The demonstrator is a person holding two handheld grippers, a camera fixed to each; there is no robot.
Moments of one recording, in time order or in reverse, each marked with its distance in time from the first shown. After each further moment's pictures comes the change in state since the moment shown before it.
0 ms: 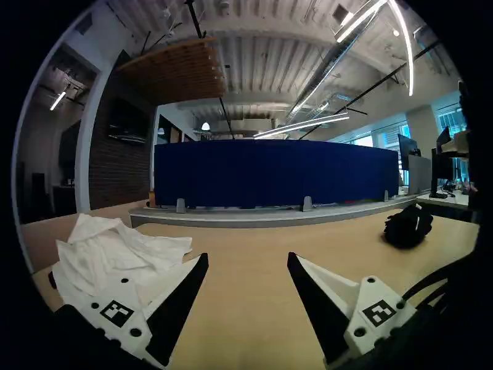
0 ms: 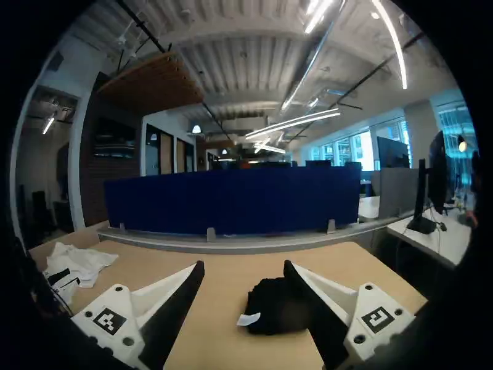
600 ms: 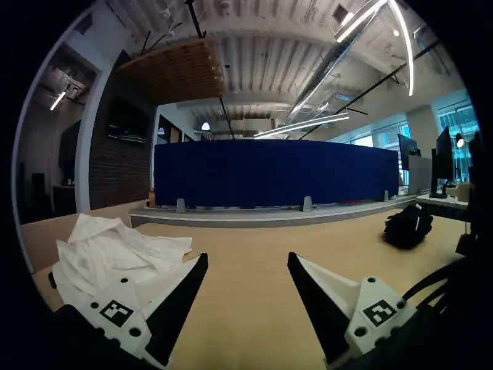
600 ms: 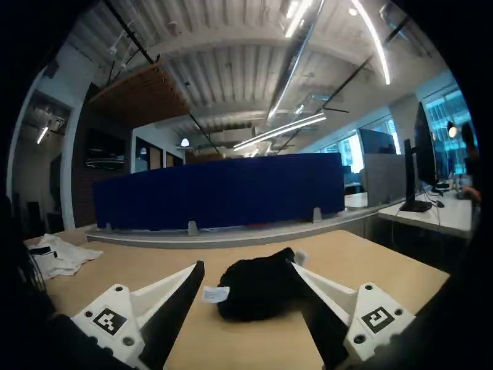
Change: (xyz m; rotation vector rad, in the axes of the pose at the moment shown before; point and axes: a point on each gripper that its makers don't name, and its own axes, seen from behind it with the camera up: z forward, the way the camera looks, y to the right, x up) left arm 0.000 0.000 -0.001 0.000 0.000 0.000; right arm -0.095 0.057 0.003 -0.051 0.071 0.043
